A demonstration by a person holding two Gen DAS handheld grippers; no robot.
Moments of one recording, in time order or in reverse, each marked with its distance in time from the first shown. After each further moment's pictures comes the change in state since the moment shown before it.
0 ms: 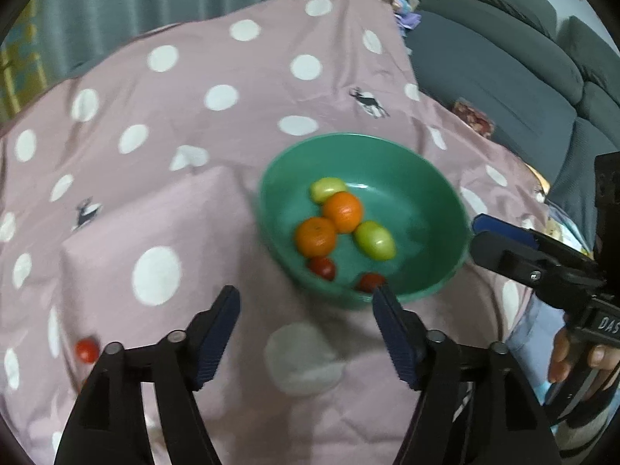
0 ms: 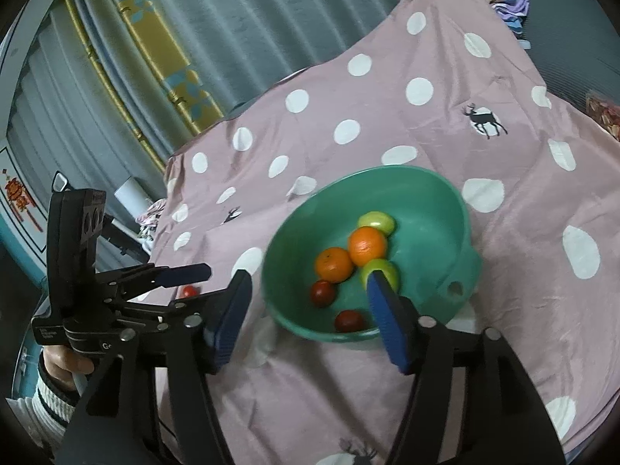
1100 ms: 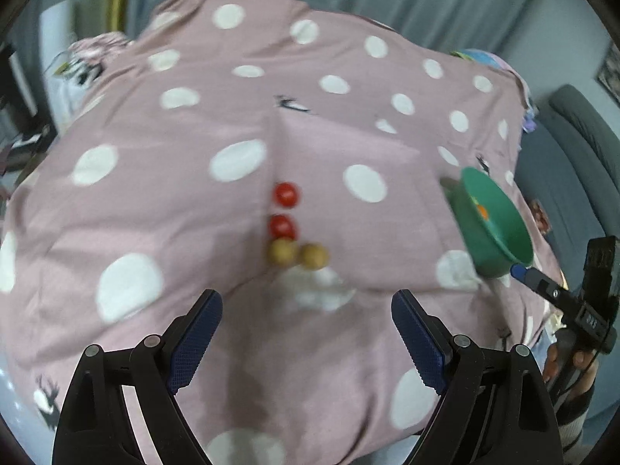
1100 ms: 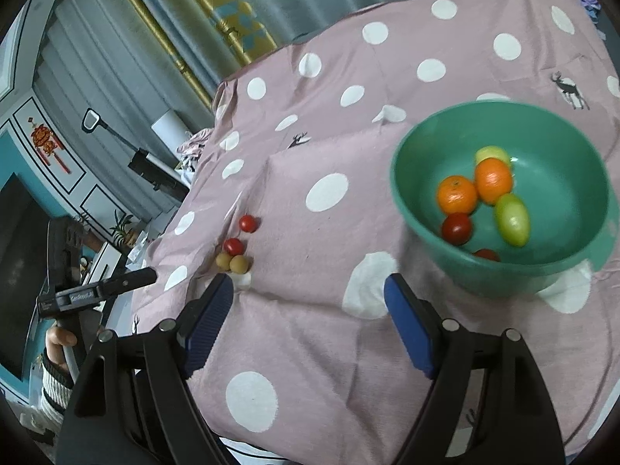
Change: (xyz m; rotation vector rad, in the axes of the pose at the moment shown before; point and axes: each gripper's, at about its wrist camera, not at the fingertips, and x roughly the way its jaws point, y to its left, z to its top) left arm -0.106 0.172 -0.165 -0.528 -0.061 0.083; right arm 0.053 0.082 -0.043 -0.095 0.217 0.129
